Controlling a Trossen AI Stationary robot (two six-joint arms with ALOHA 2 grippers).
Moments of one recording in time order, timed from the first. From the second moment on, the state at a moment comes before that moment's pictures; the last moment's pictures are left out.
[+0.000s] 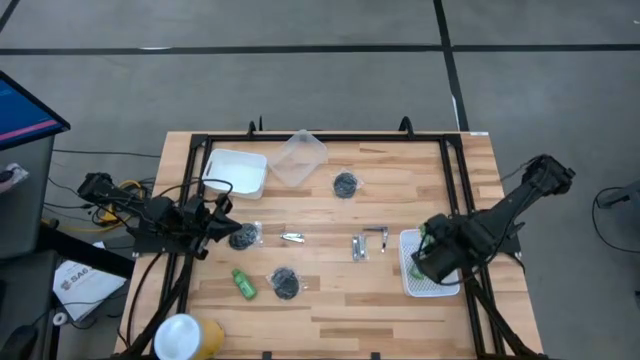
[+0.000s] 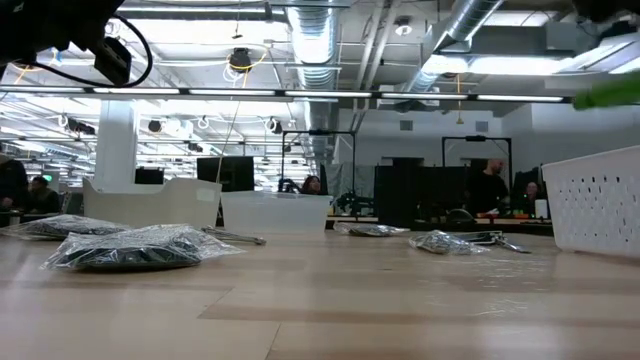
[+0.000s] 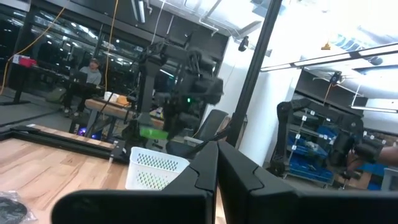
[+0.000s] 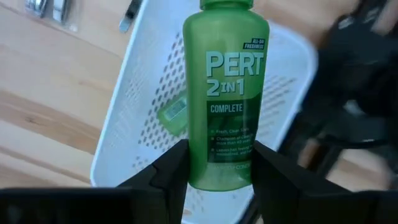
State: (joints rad) left arm -0.39 0.19 0.01 0.51 -0.27 -0.24; right arm 0.65 1.29 1.13 -1.46 0.11 1.79
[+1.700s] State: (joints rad) left arm -0.39 0.91 0.80 0.02 -0.22 -0.19; right arm 0.52 1.11 1.11 -1.17 0.28 1.46
